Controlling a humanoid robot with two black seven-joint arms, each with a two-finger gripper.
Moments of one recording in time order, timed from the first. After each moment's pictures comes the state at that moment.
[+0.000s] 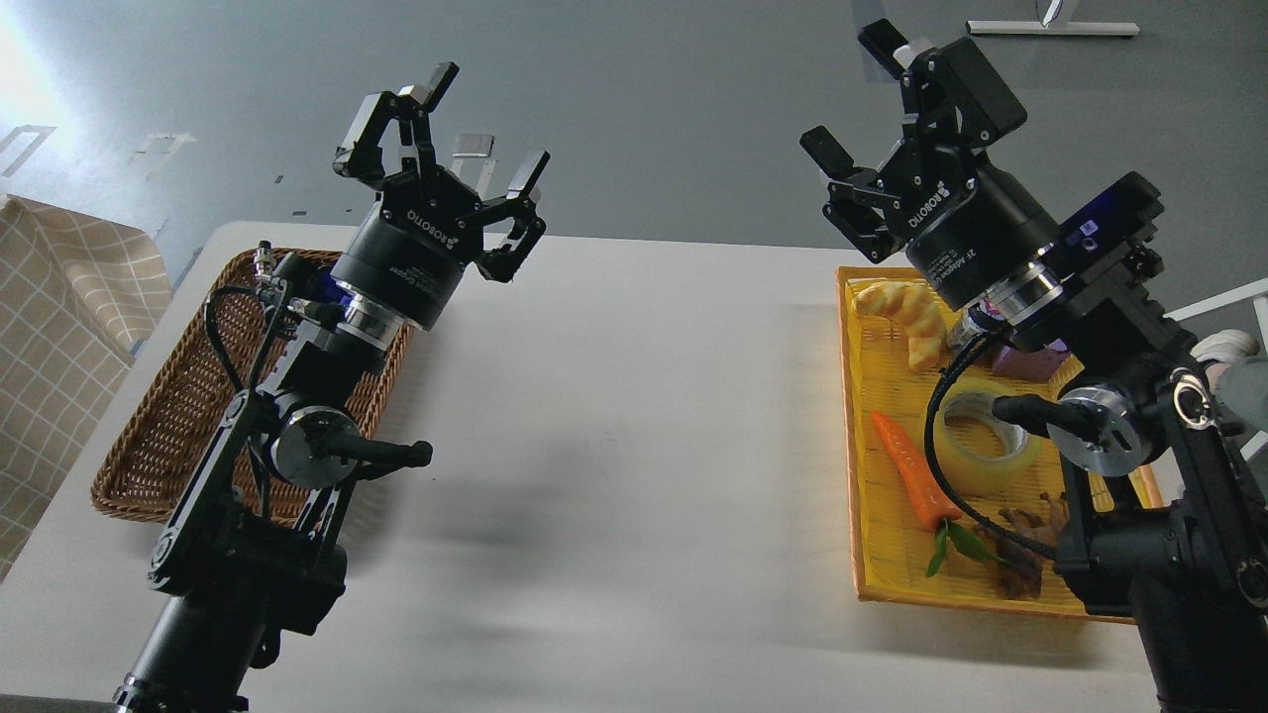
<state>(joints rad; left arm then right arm) -0.27 -0.01 -1.46 -1.45 0.69 -0.40 -0.07 0.40 0.00 1.45 1.55 -1.05 0.44 -0.10</state>
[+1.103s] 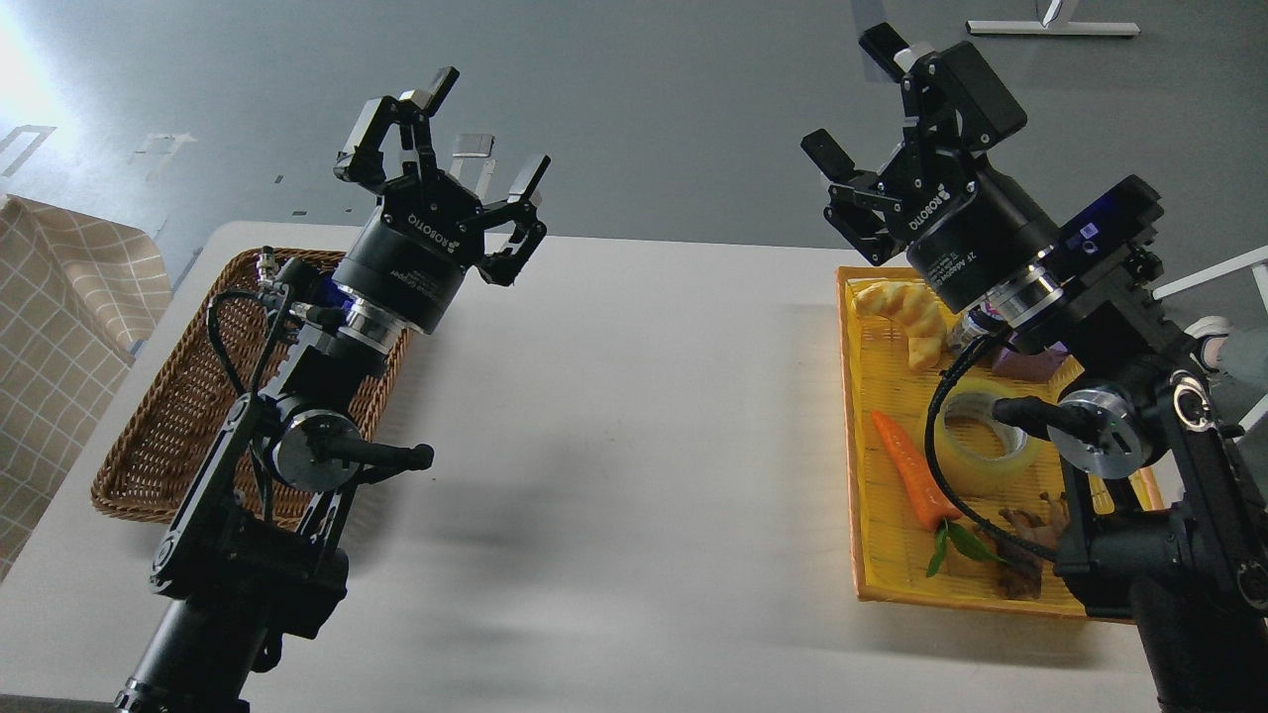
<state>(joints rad) -0.27 -0.02 -1.46 -1.45 0.69 -0.40 -0.07 0.39 0.00 1.45 1.55 -1.05 0.44 -0.10</state>
